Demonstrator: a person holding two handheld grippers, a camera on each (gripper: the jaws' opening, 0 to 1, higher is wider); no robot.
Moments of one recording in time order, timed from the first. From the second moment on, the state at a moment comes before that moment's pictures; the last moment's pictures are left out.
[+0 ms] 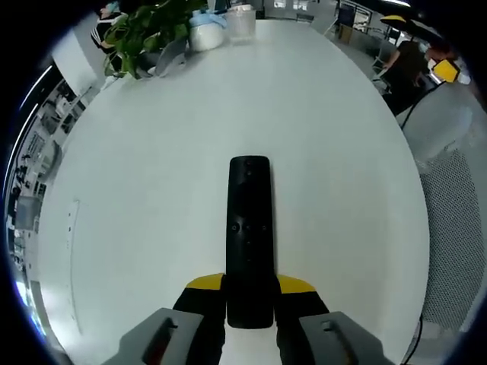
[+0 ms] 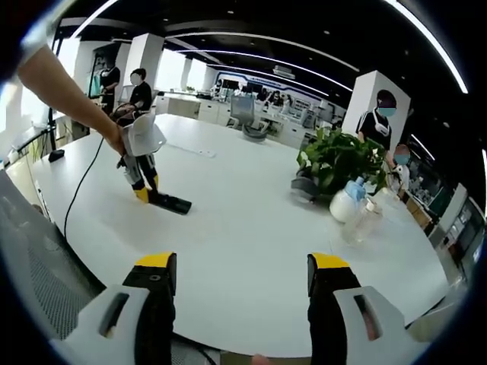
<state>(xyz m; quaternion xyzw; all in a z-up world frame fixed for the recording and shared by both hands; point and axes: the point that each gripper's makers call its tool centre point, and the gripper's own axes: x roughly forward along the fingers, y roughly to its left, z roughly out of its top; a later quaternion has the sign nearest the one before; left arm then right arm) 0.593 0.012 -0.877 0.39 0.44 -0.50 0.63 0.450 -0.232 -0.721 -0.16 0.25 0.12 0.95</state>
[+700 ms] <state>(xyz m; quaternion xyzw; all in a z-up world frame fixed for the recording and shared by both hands) 0.572 0.012 -0.878 0.39 0.45 -0.50 0.63 0.449 -0.236 -0.721 -0.16 0.25 0.11 0.95</state>
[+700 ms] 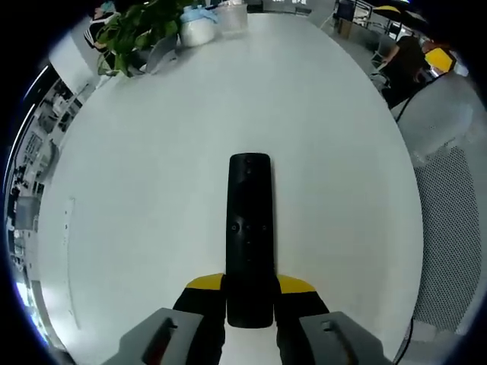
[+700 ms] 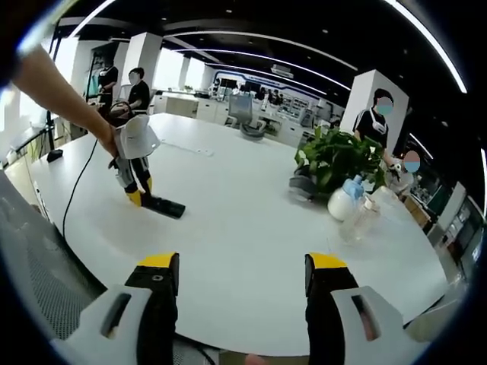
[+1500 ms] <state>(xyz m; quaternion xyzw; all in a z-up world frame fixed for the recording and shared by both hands) 0.553 0.011 -0.878 0.39 0.45 -0.50 0.63 0.449 -0.233 -0.719 -0.16 0.24 0.12 0.95</state>
